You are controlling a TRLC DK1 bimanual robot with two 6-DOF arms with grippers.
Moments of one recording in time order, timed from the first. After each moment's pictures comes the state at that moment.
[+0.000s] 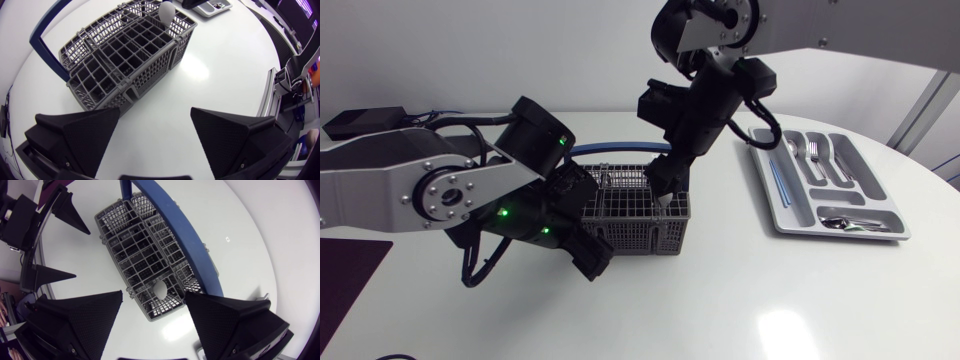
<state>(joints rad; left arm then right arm) -0.66 1.45 0.96 -0.54 0.08 0.11 0.59 1.87 1.71 -1.09 -0.06 -0.43</state>
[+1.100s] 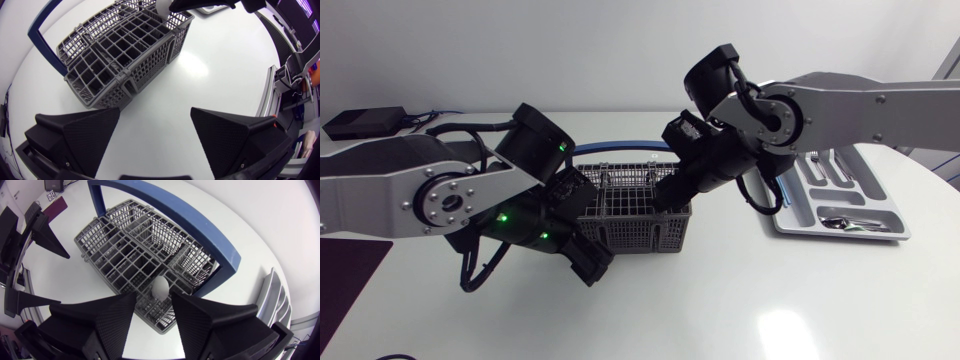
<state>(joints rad) -0.66 1.44 0.94 -0.54 0.09 0.11 0.57 1.65 1.20 -0.53 -0.06 -0.16</state>
